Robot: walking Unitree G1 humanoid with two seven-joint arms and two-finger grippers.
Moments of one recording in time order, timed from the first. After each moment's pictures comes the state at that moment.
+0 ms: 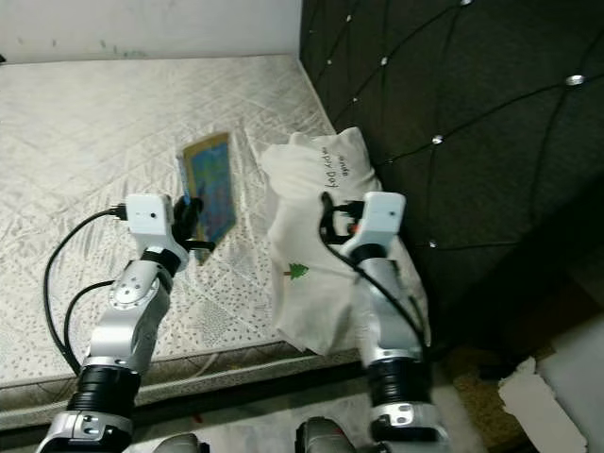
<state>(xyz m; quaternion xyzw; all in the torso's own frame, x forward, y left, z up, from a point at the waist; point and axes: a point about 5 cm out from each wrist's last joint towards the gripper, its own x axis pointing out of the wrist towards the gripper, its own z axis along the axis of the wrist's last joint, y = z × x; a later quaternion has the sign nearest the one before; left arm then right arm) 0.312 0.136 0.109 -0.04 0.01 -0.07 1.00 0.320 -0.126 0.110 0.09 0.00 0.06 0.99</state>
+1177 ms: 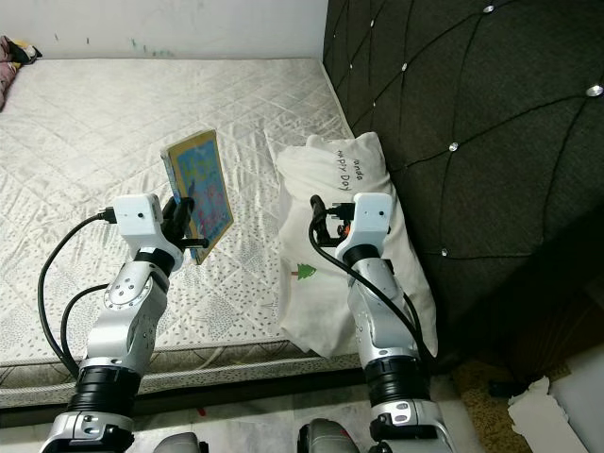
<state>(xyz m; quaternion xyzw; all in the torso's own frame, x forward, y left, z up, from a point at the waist) 0.312 0.140 0.109 -0.07 0.01 -0.05 1.00 0.321 -0.126 0.107 0.07 0.01 0.08 0.99</state>
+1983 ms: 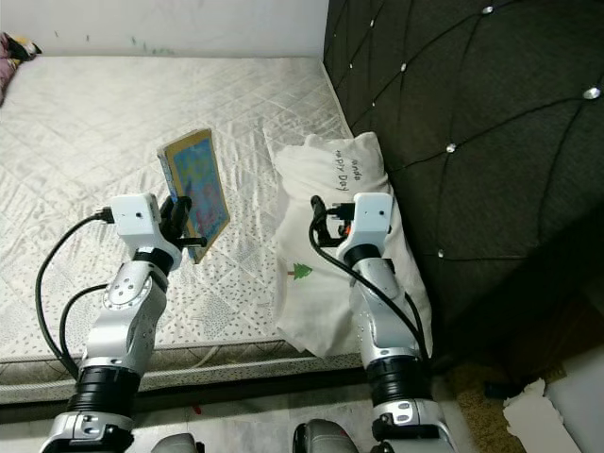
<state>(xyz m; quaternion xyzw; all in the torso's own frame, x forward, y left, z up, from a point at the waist) 0.312 0.140 0.109 -0.08 0.00 -0.04 1.00 0.322 -0.131 0.108 0.06 0.01 0.07 1.00</state>
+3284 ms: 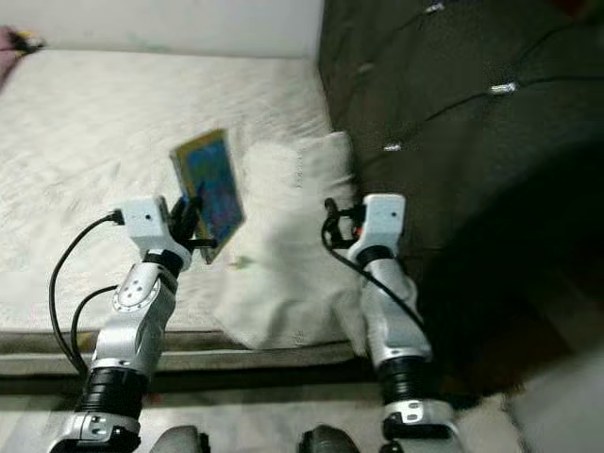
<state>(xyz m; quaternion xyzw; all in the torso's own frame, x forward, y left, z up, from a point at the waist) 0.312 0.132 0.109 -0.09 -0.01 -0.06 0.99 0.322 -0.137 0.104 0.05 0.02 0.07 1.00</state>
